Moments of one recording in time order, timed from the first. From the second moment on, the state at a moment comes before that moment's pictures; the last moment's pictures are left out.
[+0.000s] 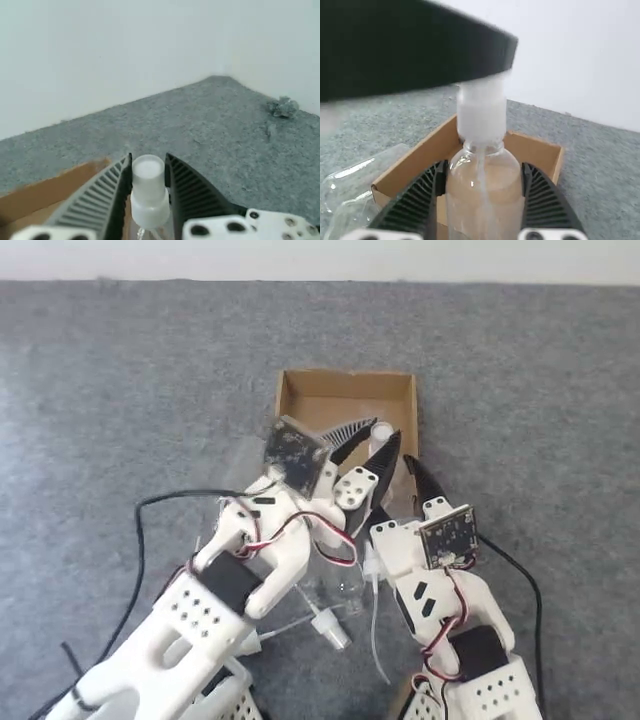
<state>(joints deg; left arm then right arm) 34.0 -50.7 59.1 19.8 9.8 -25.7 -103.4 94.8 26.5 2.6</state>
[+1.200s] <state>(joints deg) 34.0 -45.2 50.3 35.1 9.0 -23.7 -103.4 94.7 26.5 2.6</state>
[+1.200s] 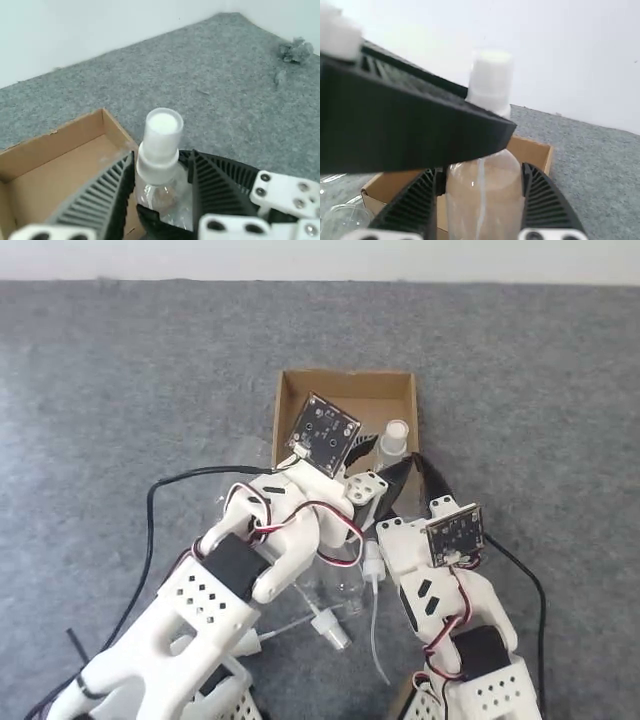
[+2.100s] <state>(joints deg) 34.2 -45.2 50.3 35.1 8.9 -16.9 -103.4 94.7 23.0 2.6</state>
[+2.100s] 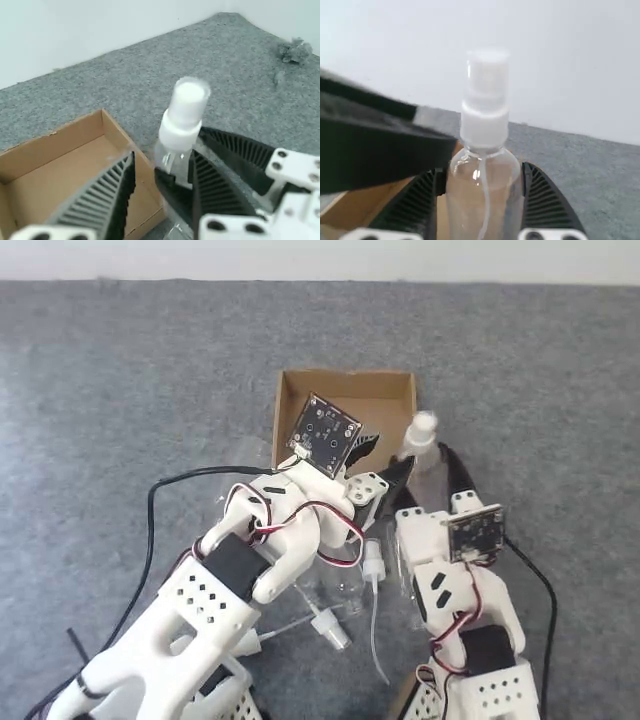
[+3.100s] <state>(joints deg) 16.8 -58.9 61.5 34.9 12.7 -12.6 -103.4 94.6 22.2 -2.5</state>
